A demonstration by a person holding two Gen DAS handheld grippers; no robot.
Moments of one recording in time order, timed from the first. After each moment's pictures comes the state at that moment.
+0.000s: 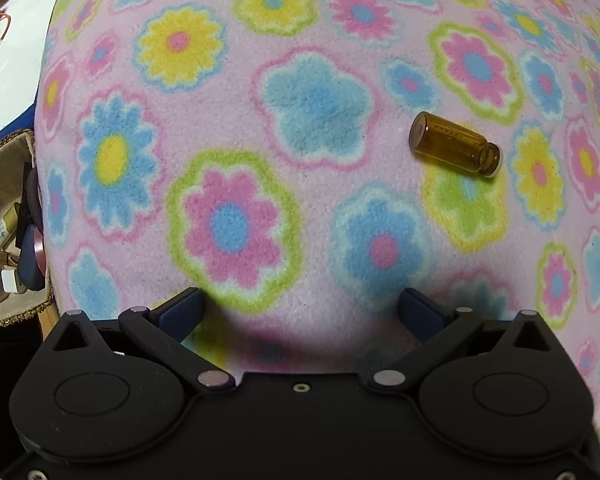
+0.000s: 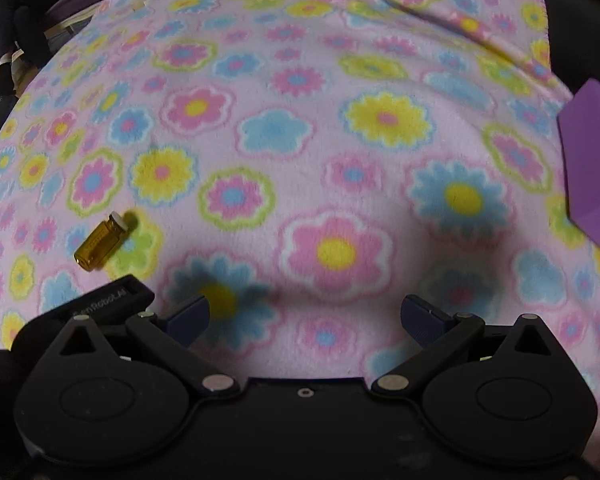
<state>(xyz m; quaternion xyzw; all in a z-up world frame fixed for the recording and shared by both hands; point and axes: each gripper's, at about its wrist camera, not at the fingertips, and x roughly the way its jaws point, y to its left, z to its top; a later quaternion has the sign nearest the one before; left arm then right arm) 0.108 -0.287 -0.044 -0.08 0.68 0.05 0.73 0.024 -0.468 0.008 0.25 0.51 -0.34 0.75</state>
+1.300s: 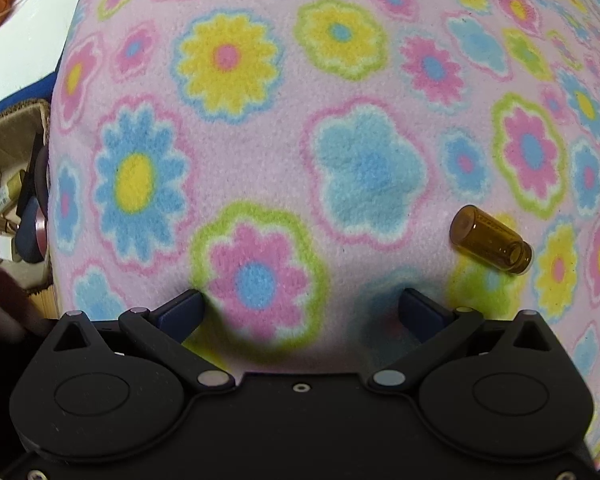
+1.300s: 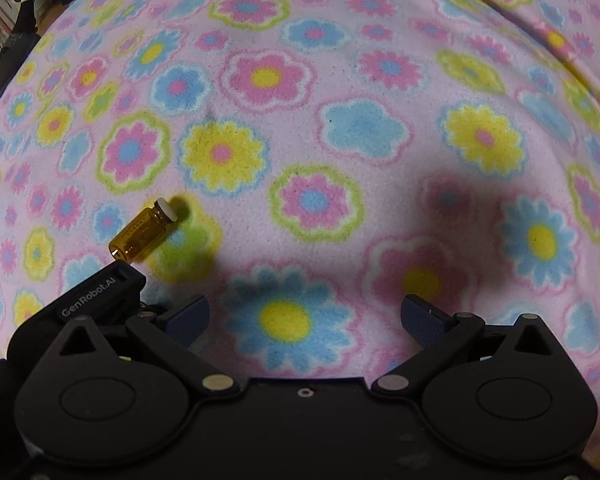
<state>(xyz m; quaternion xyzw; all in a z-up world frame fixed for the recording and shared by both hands) 0.158 -0.251 -0.045 -0.15 0.68 0.11 0.71 0.090 -0.466 -0.007 0.25 0.58 -0.27 0.73</state>
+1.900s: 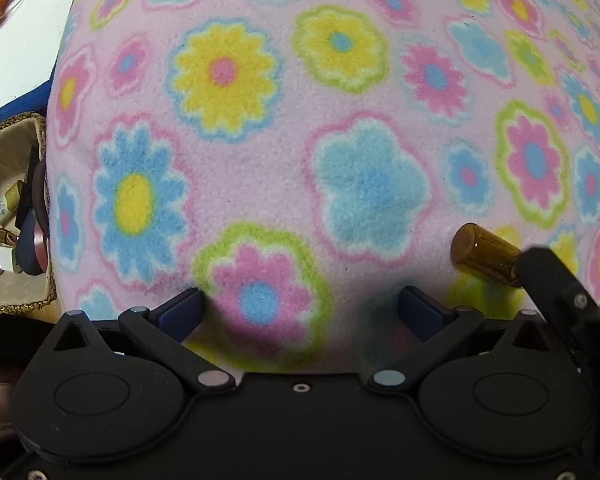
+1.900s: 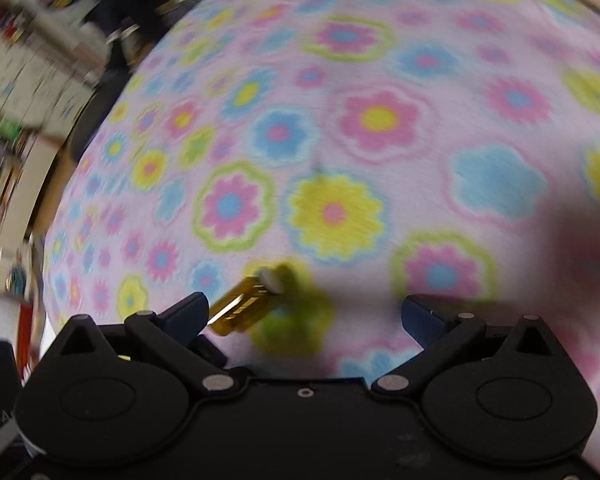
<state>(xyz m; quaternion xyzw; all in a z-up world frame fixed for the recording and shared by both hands) 0.181 -0.247 -0.045 -0.14 0.69 0.10 0.70 0.129 -0.473 -0.026 0.33 0.49 -0.11 0.80</state>
